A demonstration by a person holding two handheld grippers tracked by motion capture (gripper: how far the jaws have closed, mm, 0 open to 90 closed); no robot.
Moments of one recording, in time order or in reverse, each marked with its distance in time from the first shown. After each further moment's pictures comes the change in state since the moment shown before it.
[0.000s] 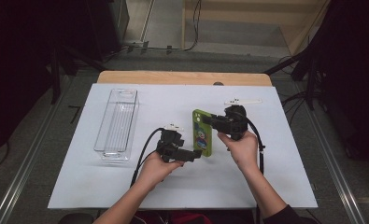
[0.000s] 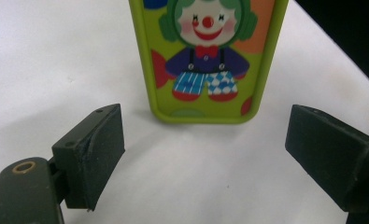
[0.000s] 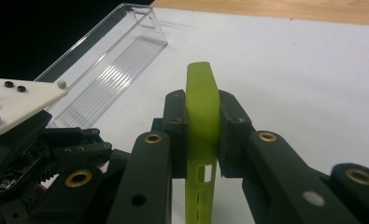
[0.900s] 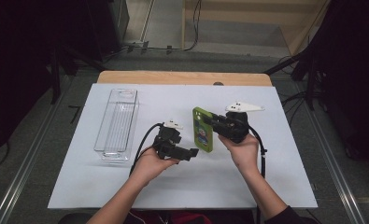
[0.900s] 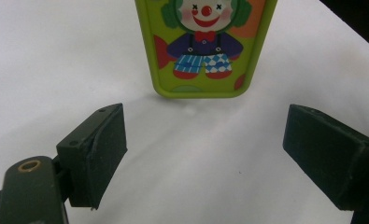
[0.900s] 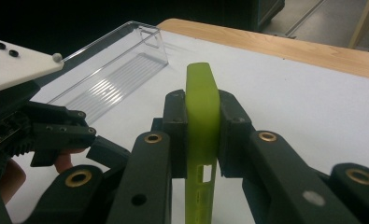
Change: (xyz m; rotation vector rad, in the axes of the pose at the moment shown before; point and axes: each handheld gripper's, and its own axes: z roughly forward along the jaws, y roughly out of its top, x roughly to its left) left arm 0.000 0.011 -0.016 0.036 0.026 0.099; right arm 0.007 -0.010 -0.006 -0.121 -0.024 -0.149
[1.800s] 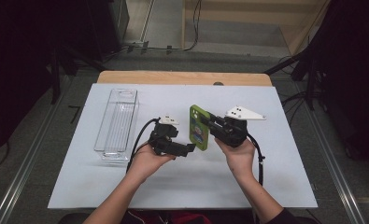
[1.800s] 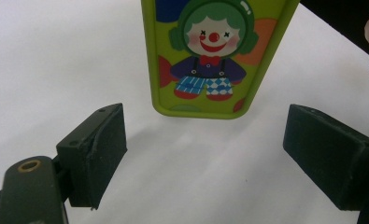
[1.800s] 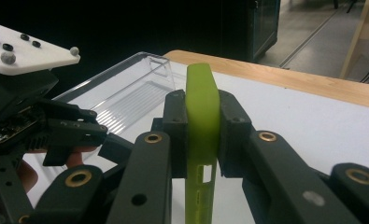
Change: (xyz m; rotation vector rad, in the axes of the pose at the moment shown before) left arm 0.001 0.009 -0.017 -0.055 0.032 0.033; right arm 0.021 -0.005 -0.007 -0.135 -0.013 -0.015
